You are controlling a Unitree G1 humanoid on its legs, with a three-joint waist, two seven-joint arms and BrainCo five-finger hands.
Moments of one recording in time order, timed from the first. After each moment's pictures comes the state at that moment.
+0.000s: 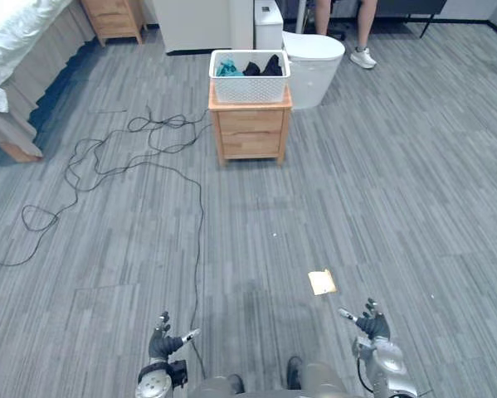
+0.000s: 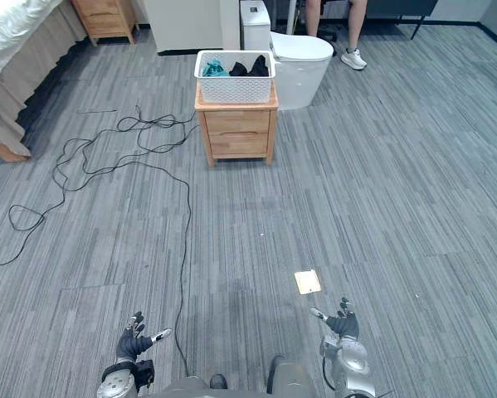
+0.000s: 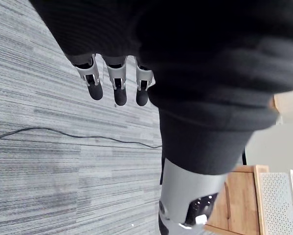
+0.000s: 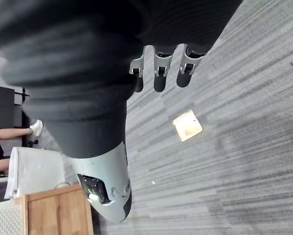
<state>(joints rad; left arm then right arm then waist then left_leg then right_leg) 0.19 0.11 0.07 0.67 -0.11 -0.21 0.16 0.02 -0.09 -0.12 0.77 0.18 -0.16 -0.13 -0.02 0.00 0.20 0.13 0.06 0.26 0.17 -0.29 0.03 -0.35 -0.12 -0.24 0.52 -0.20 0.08</state>
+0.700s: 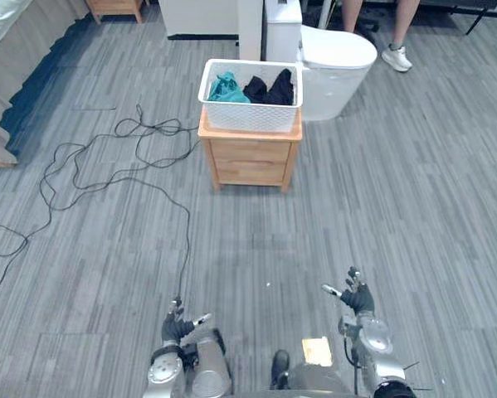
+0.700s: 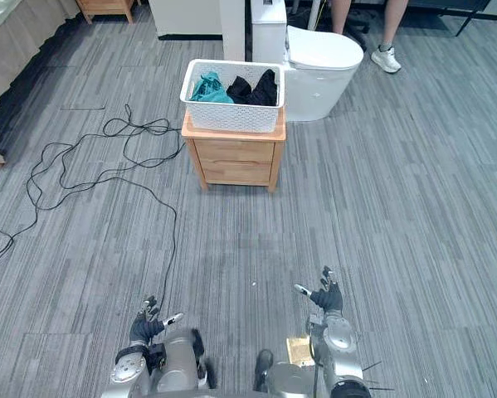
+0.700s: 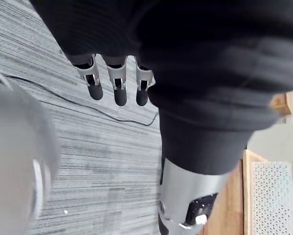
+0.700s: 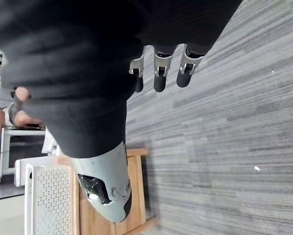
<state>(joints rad) 0.16 0.05 0.05 0.66 -0.12 -0.21 0.16 -0.01 -0.09 -0.08 0.69 0.17 -0.19 -0.13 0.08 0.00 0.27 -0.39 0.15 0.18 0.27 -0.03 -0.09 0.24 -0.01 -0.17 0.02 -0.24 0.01</state>
